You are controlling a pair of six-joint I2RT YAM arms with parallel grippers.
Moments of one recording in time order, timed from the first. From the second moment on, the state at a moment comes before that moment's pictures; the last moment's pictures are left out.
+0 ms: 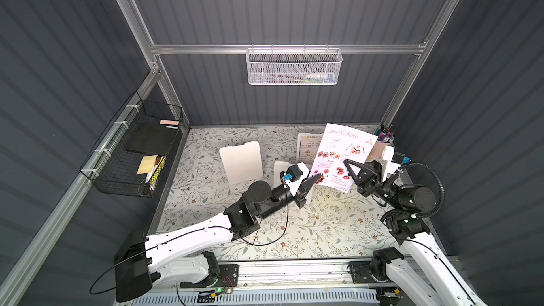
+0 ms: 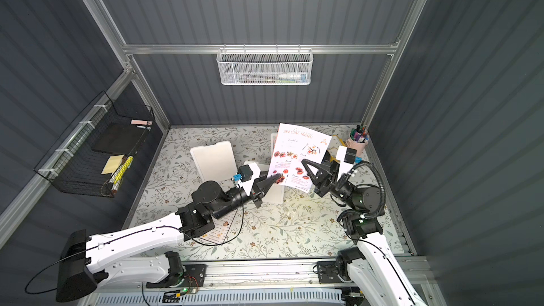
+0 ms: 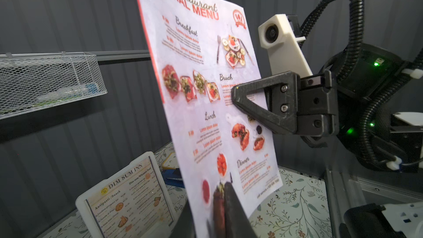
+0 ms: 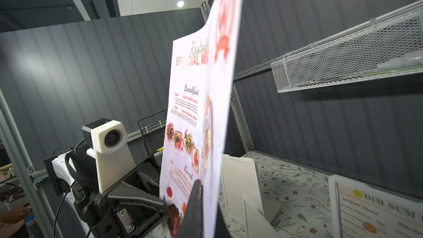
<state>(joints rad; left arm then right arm) -1.05 1.16 0.83 0.48 -0.02 0.07 0.20 0.69 0.53 0.67 -0.74 0.72</state>
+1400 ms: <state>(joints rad) -0.86 1.17 0.81 0.55 0.15 0.08 0.21 0.93 0.64 0.78 -0.75 0.70</state>
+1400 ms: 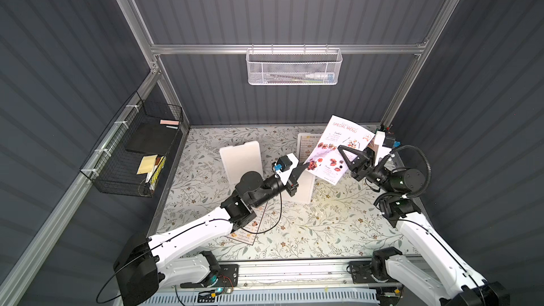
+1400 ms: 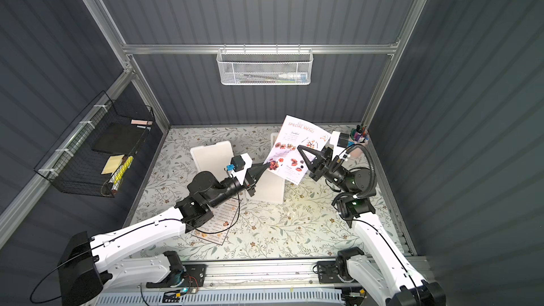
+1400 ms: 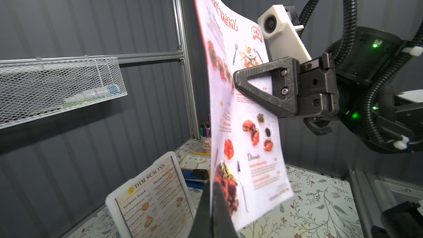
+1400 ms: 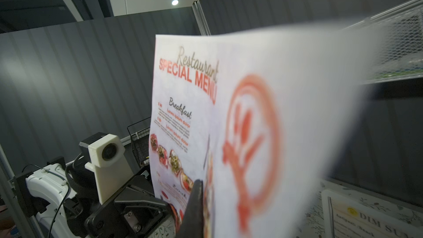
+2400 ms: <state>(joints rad) -0.54 1.38 0.89 0.64 0.49 0.08 0.33 1.37 0.84 1.09 -0.74 0.76</state>
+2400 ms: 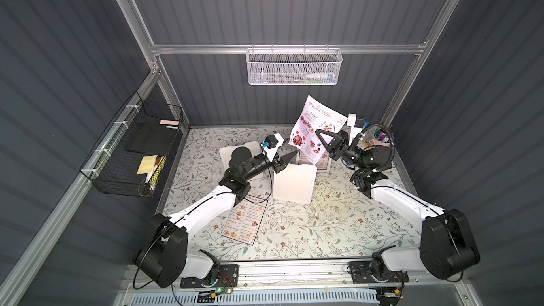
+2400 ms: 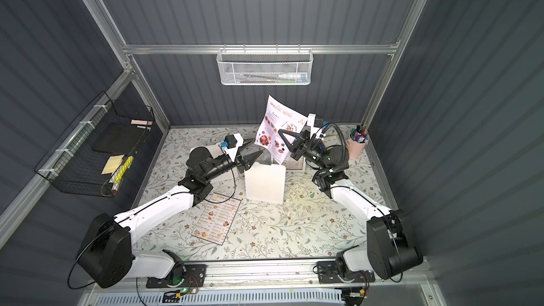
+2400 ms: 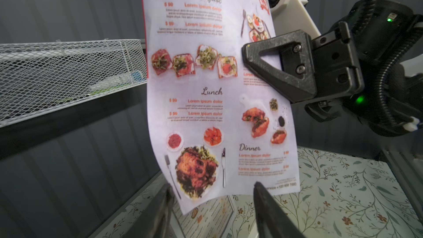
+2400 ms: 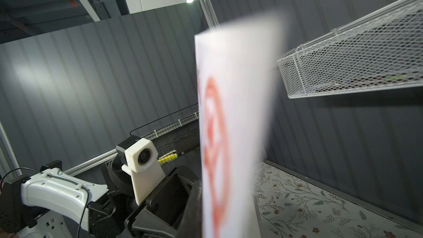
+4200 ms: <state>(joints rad) -0.50 1.31 0.84 0.71 0.67 0.06 0.36 1.44 0.83 1.28 -0.82 0.80</state>
